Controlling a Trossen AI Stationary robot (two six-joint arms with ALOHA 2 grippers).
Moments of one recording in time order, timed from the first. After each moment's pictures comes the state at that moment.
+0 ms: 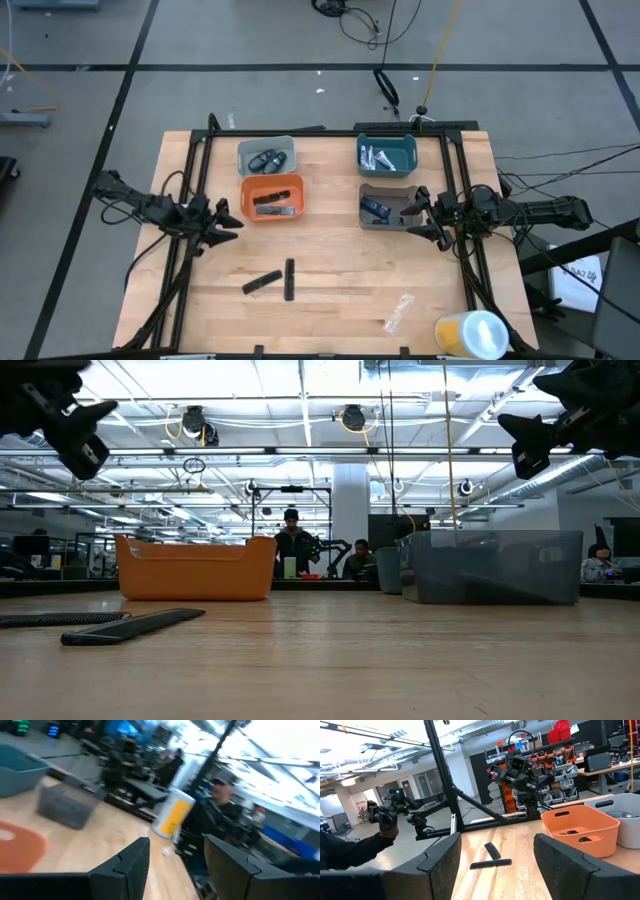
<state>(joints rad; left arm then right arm) -0.45 0.04 0.06 0.10 -0.24 -0.49 0.01 0.20 0.01 0.34 -0.21 0.30</state>
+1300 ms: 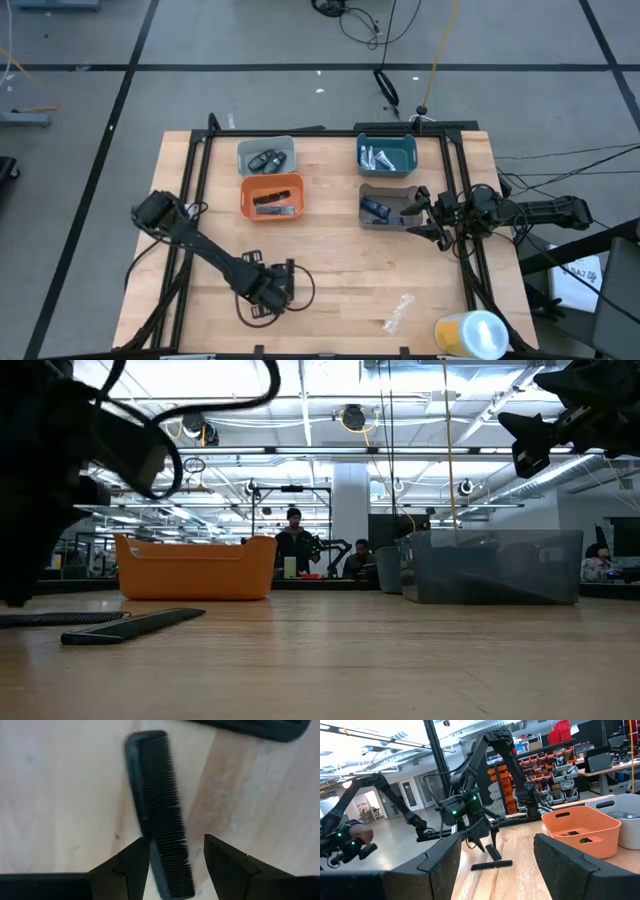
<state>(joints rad) -0.59 1.89 1.21 -0.96 0.00 -0.84 0.01 0.20 0.01 0.35 -0.21 0.31</state>
